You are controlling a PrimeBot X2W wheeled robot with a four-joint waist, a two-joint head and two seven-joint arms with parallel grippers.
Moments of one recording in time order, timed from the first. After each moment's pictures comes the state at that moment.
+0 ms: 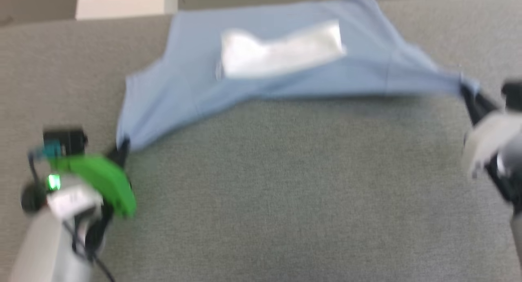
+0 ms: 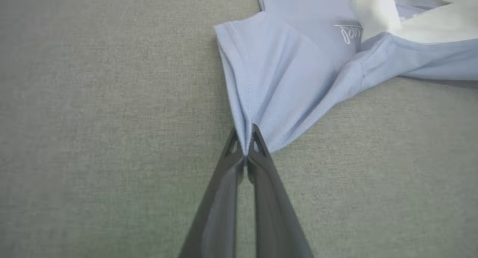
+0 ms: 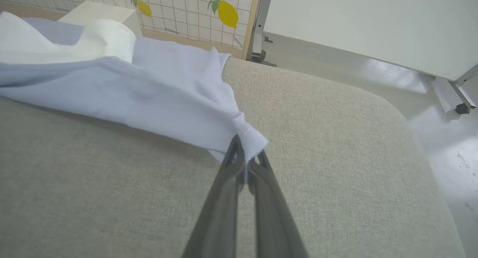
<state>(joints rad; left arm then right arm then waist) -0.30 0.37 -0.09 0.17 -0.53 -0.06 0.31 -0.44 -0.38 0.03 0.25 0.21 0.13 0.25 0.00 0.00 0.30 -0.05</state>
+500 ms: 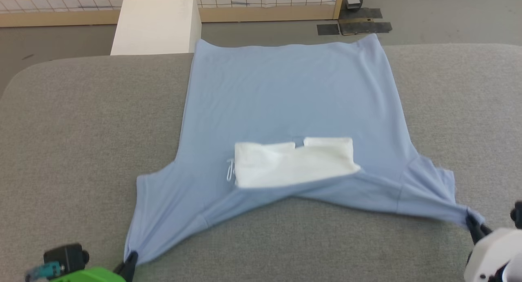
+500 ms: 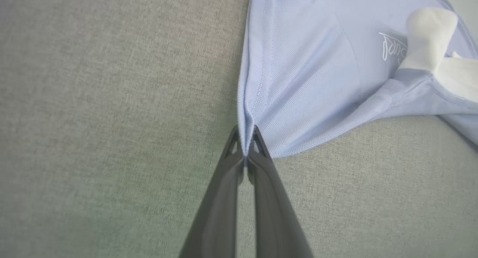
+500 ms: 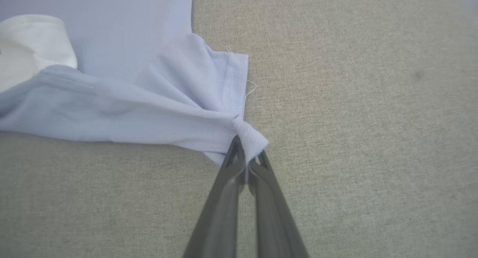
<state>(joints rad) 0.24 0.27 -0.01 -0.15 -0.67 0.10 0.37 0.09 -0.11 -0.28 -0.08 0.21 0.13 0.51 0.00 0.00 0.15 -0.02</state>
